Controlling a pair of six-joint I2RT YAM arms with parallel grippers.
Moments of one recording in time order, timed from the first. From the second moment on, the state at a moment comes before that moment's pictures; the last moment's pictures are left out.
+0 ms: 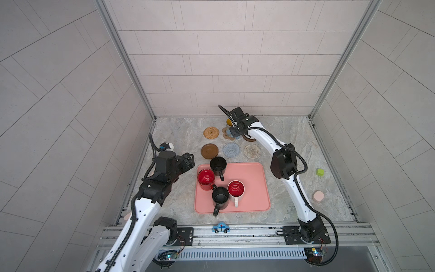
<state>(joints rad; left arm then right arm) -0.21 0.77 0.73 -0.53 0.01 -0.68 0.48 2.51 2.44 -0.89 0.17 0.01</state>
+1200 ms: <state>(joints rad) -0.21 0.77 0.73 -0.53 0.01 -0.68 0.48 2.54 2.48 -0.88 0.17 0.00</state>
